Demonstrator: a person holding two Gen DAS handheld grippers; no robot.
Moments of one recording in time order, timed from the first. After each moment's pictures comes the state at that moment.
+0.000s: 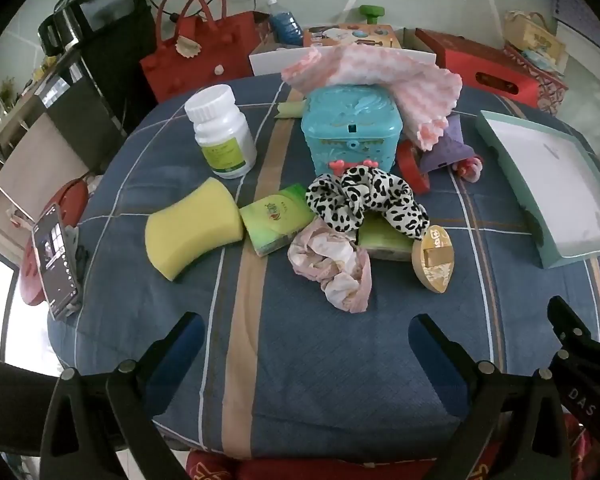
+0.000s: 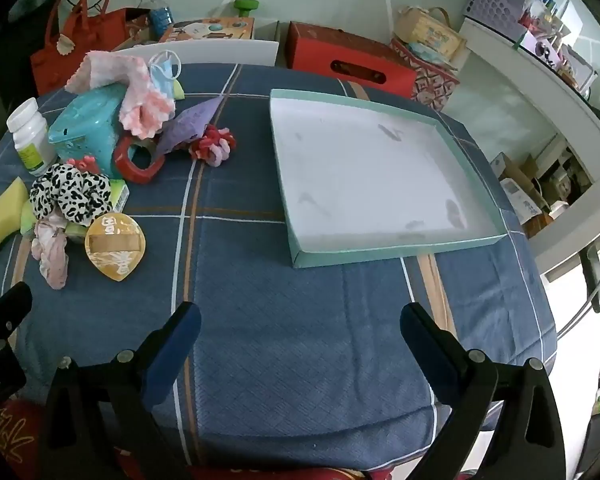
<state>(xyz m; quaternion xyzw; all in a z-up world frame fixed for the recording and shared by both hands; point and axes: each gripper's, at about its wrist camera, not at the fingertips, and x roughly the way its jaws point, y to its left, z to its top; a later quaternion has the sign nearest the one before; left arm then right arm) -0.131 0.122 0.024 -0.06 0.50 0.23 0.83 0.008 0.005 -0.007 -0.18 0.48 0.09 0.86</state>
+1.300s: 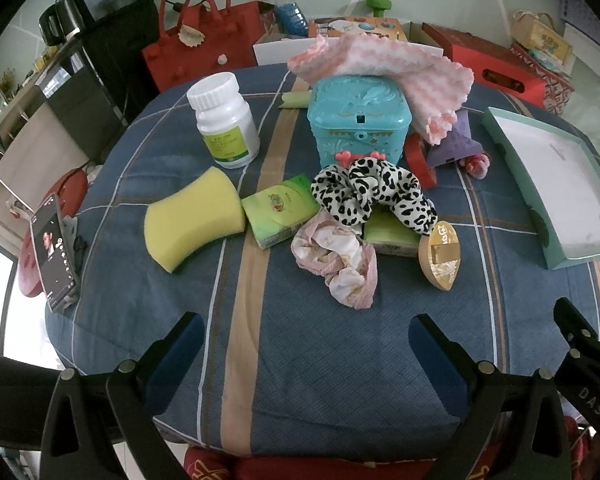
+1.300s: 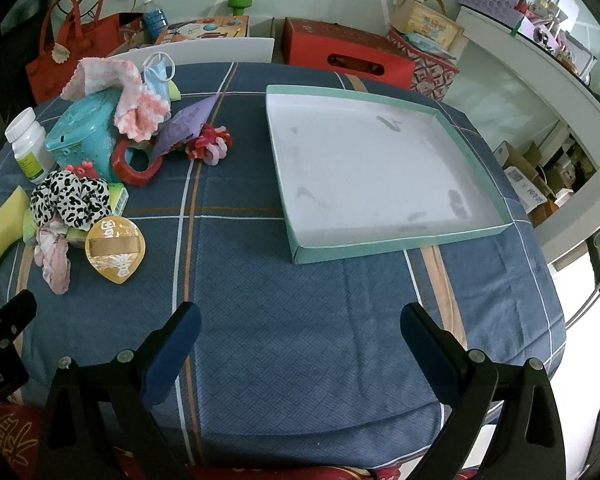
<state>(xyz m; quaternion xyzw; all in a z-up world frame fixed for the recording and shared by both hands) -0.124 0.132 0.022 -0.08 0.51 0.24 0.82 0.011 -0.003 -0.008 -0.16 0.48 0.09 0.86</state>
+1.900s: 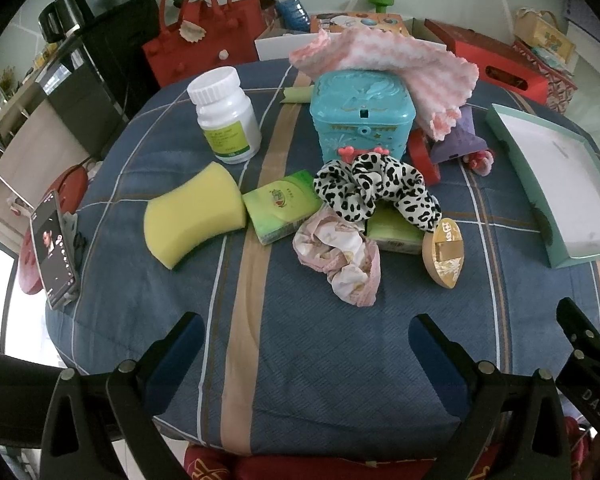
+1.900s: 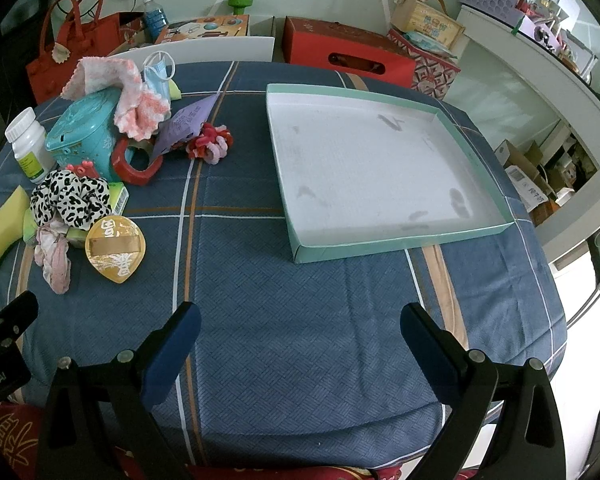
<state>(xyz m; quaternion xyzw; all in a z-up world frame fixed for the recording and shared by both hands) -0.123 0.135 0.019 -0.08 0.52 0.24 0.82 0.011 -0.002 -0.009 -0.16 0.48 0.09 0.86</state>
